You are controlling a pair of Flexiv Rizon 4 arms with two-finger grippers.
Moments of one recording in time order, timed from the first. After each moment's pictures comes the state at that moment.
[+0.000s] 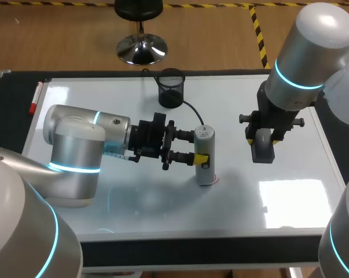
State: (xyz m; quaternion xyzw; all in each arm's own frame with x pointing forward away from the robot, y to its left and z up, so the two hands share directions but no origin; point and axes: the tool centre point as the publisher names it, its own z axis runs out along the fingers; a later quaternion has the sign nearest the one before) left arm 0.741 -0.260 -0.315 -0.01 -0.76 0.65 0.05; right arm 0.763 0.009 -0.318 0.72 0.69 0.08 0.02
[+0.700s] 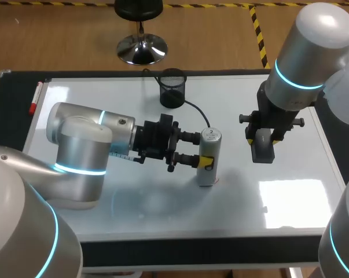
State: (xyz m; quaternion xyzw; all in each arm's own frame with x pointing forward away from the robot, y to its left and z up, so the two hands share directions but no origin) left arm 0.736 -0.269 -0.317 -0.01 -0.78 0.63 0.05; right arm 0.763 0.009 -0.319 0.72 0.69 0.08 0.02
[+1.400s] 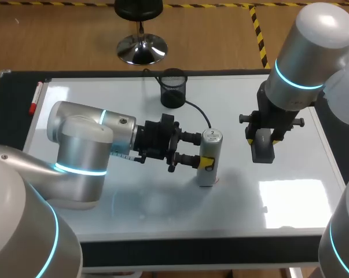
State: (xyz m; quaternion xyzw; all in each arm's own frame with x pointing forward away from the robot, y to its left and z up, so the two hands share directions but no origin) left arm 0.734 -0.271 -0.317 -0.01 -0.78 0.62 0.05; right arm 0.763 0.009 -0.319 0.72 0.69 0.08 0.02
